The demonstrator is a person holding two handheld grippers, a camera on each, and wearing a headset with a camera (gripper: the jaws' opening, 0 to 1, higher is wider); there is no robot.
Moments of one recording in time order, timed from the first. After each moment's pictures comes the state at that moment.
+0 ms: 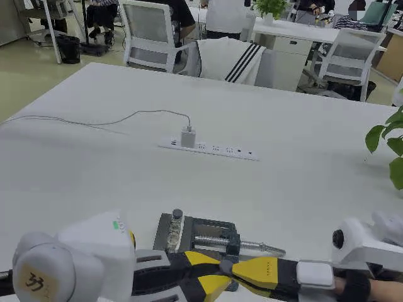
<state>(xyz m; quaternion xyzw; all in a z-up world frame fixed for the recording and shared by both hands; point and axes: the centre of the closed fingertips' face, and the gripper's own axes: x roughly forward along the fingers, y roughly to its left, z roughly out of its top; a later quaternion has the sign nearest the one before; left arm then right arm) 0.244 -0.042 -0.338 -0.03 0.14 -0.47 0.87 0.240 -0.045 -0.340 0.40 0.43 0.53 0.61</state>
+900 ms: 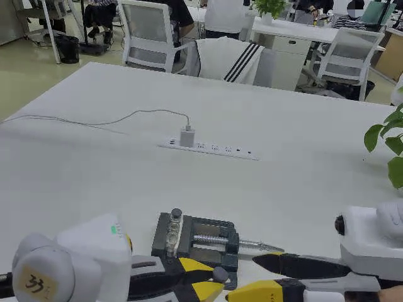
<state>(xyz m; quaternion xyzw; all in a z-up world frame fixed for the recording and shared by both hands) 0.238 -0.039 -0.351 -0.02 0.16 -0.47 0.87 0.250 -0.053 -0.360 0.11 0.34 0.58 0.73</state>
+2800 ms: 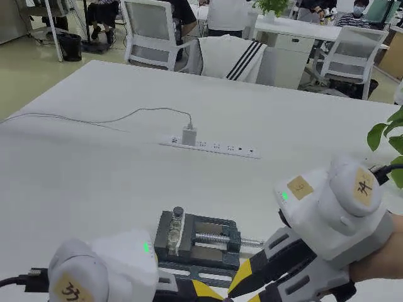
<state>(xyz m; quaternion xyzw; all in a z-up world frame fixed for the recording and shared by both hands) 0.216 -0.056 -0.377 0.05 0.20 -0.52 0.83 0.205 -0.049 -0.376 -0.28 0.33 0.72 0.54</state>
